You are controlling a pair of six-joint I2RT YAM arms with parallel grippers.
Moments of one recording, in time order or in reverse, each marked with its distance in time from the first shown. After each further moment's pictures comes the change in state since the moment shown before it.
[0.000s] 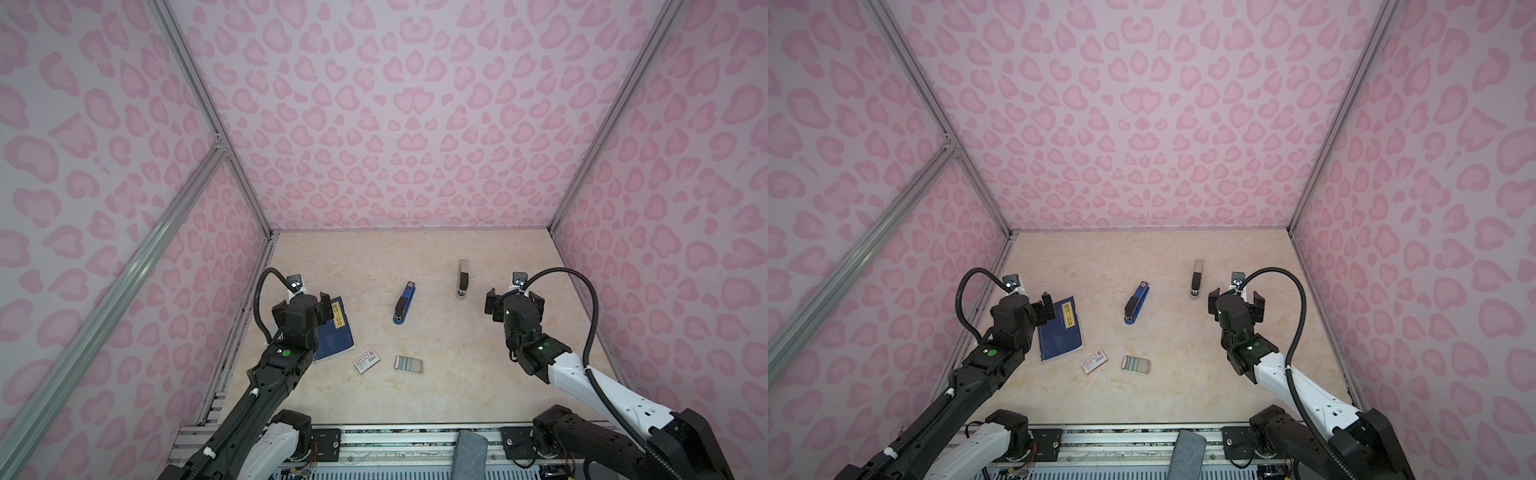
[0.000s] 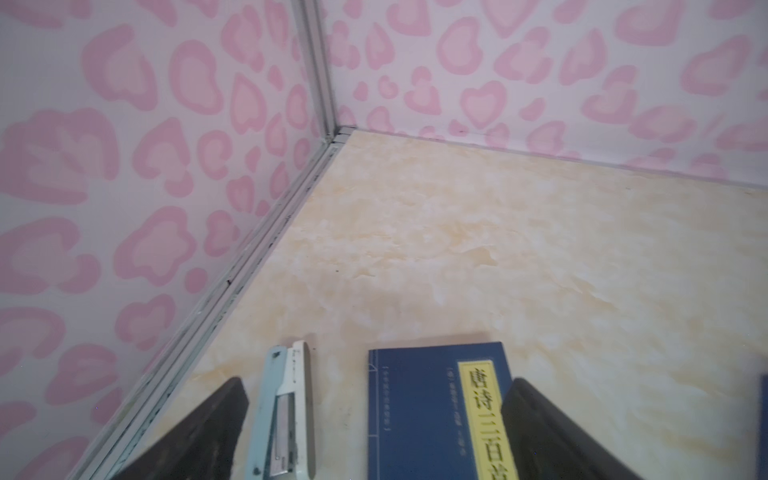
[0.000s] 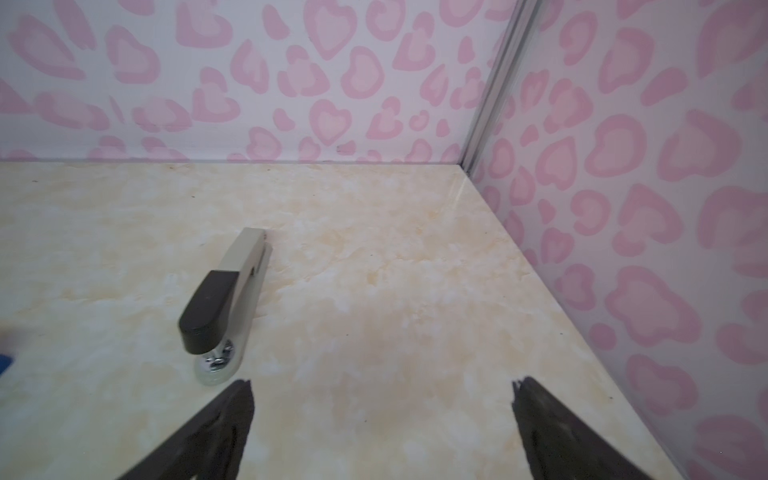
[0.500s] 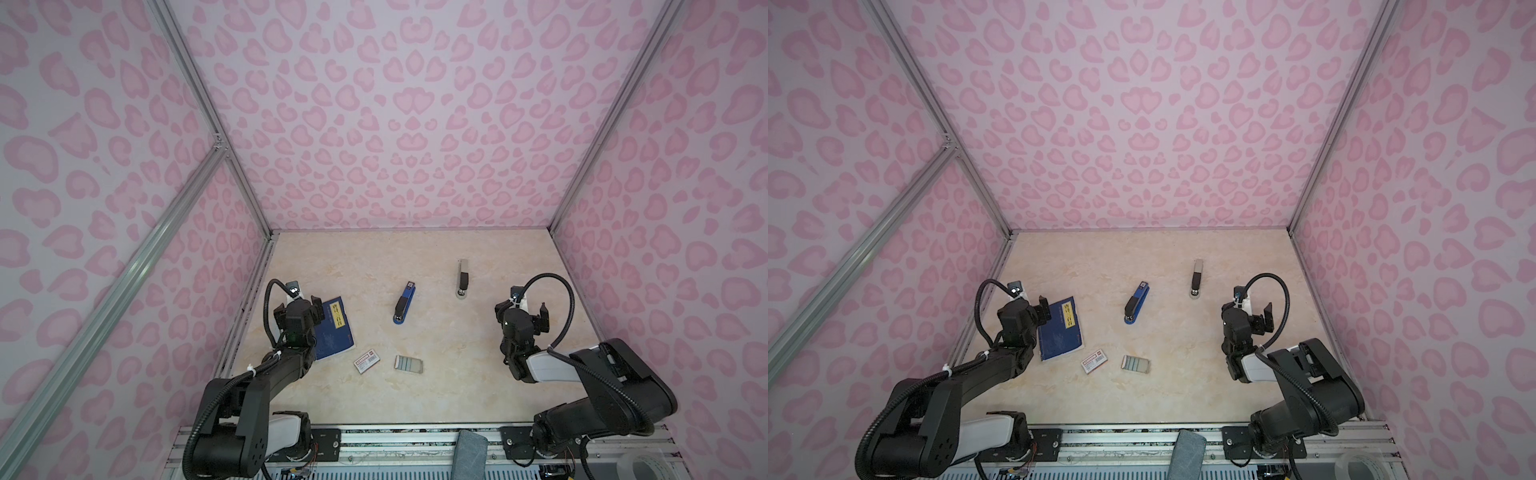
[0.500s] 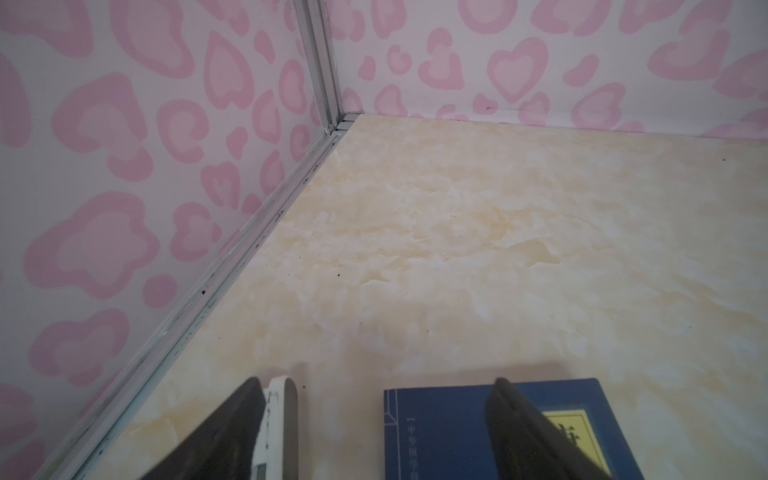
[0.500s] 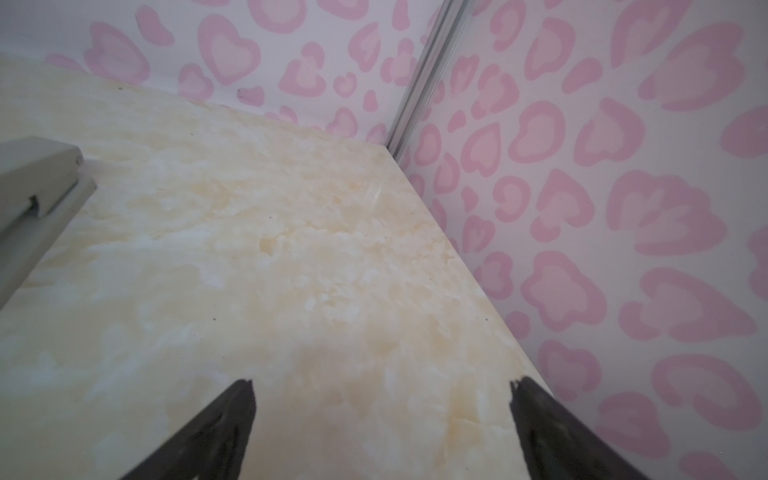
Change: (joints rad) left arm 0.097 0.393 -0.239 0.756 0.128 0.129; right arm -0.143 0.405 -0.229 0.801 0.034 -0.265
